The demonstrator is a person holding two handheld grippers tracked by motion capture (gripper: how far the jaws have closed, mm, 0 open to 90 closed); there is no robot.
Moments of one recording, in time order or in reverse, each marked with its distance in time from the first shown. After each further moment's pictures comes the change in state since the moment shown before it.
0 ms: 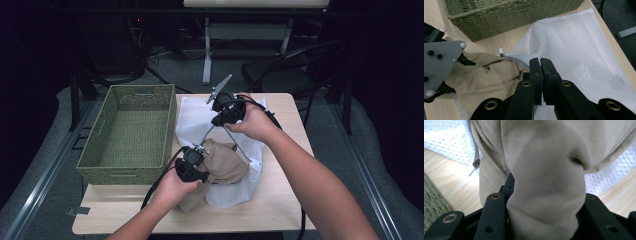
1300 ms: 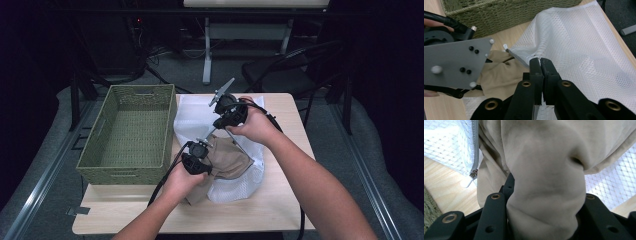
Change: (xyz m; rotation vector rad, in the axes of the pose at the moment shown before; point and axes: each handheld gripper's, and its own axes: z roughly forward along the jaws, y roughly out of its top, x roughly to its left) left arm 0.009 0.019 0.027 0.008 0.030 -0.063; right arm -0.002 -0.011 0.007 0.000 0.011 0.018
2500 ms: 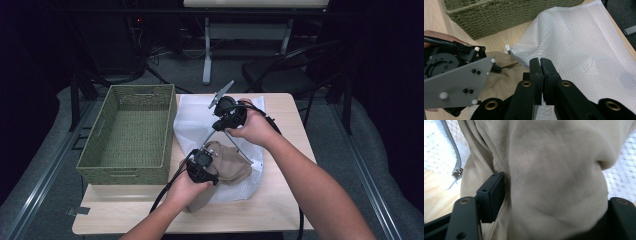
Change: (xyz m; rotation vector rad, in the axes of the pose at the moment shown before) left arm -0.013 -0.014 0.021 -0.012 0.007 0.065; right arm 0.002 -0.003 0.006 -0.002 0.008 0.003
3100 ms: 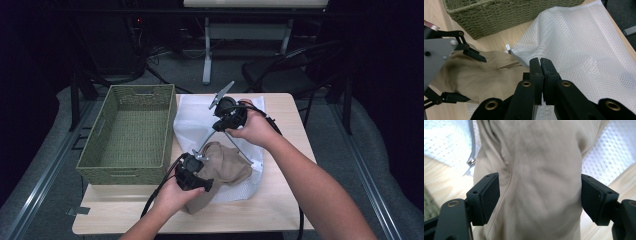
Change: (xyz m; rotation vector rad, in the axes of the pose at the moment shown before) left arm 0.002 -0.031 -0.033 -0.104 -0.011 0.026; right arm 0.001 -0.001 -0.001 -0.003 0.000 -0.007
